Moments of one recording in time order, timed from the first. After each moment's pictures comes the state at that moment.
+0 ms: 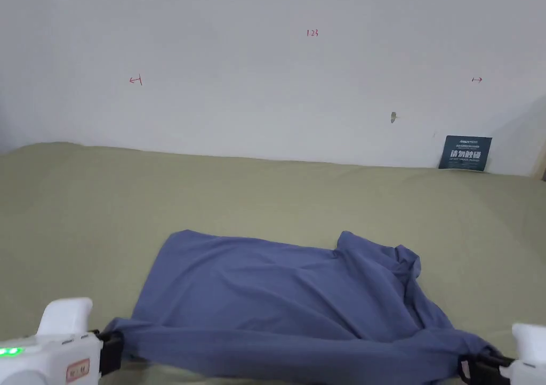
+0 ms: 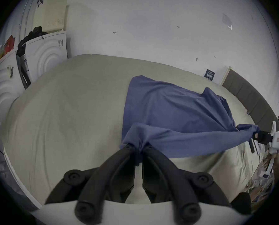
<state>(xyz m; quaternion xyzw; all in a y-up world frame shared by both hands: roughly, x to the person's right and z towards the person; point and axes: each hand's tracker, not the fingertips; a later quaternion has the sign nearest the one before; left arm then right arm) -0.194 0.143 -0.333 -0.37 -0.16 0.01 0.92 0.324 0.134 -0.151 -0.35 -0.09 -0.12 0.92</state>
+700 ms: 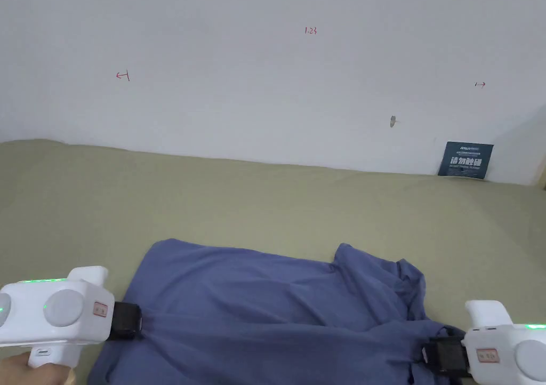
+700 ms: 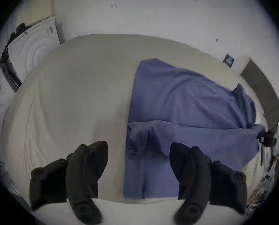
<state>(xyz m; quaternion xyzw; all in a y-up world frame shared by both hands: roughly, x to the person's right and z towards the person) -0.161 0.118 -0.453 -0.46 -0.13 0.01 0.88 0.362 0.104 -0.262 -0.42 -0.12 -0.07 0.90</state>
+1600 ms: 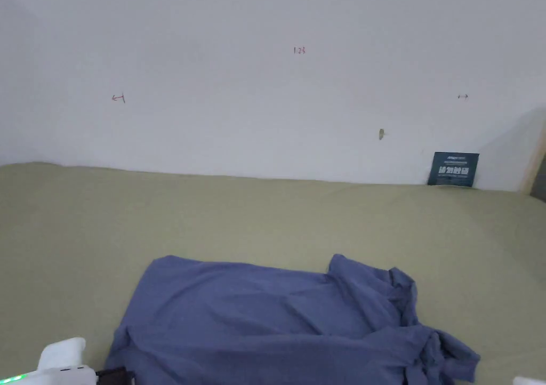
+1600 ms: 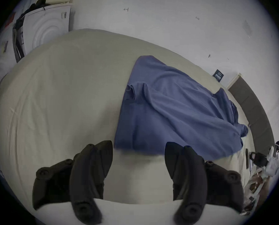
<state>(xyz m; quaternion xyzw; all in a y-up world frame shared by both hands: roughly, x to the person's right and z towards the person) -0.191 0.075 -0.415 -0.44 -0.13 0.08 0.88 0.316 0.101 -0.141 -0.34 -0.11 -0.16 0.92</state>
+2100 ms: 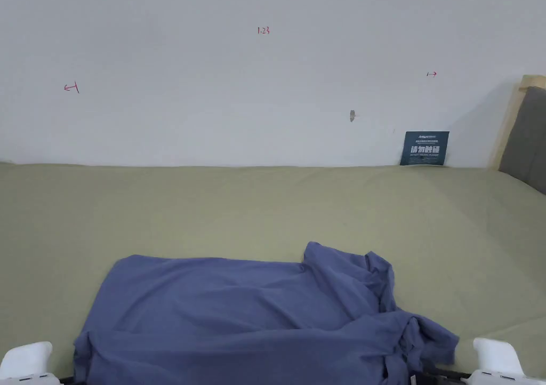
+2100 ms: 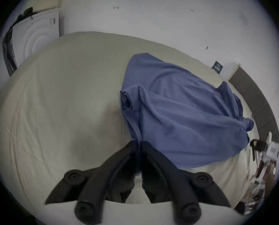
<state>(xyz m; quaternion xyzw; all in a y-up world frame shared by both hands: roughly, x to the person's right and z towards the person) -0.170 0.082 -0.412 -0.44 -0.17 0.02 0.88 0.365 0.059 -0.201 -0.36 -0.13 -0.19 0.90</state>
